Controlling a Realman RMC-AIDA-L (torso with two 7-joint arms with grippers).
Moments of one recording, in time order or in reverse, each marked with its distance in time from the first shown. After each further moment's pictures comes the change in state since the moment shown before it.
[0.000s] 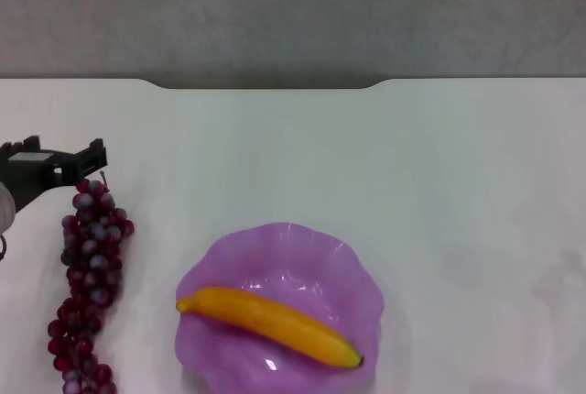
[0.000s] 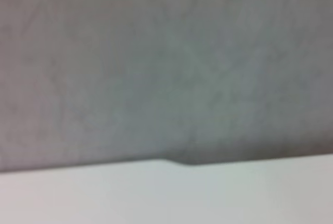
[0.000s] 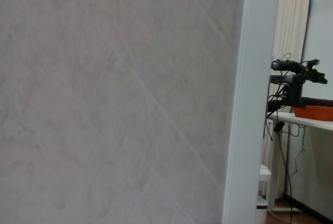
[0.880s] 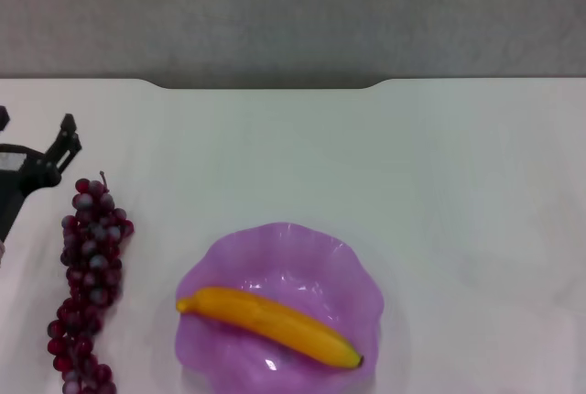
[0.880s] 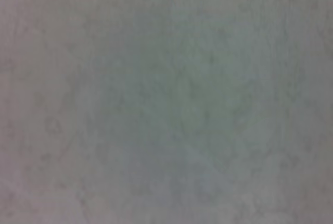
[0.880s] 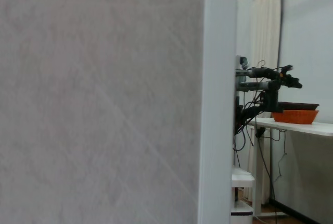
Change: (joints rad) left arm -0.192 0.001 0.155 0.888 0.037 1.224 -0.109; right arm -0.032 0.002 0.006 -0.056 -0.003 -0.040 0.102
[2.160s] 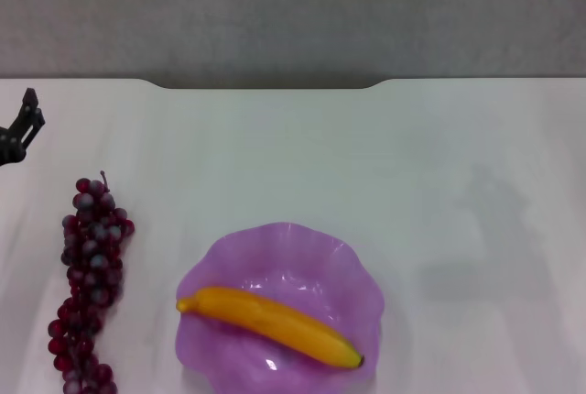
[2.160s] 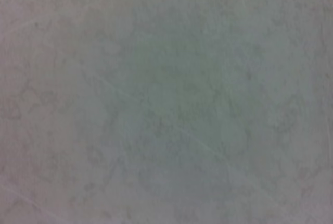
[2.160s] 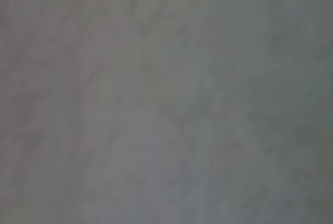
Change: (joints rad) left arm -0.113 0.012 -0.109 0.193 0.009 0.122 0.014; right arm 0.347 0.004 -0.154 -0.597 -0.611 0.386 0.869
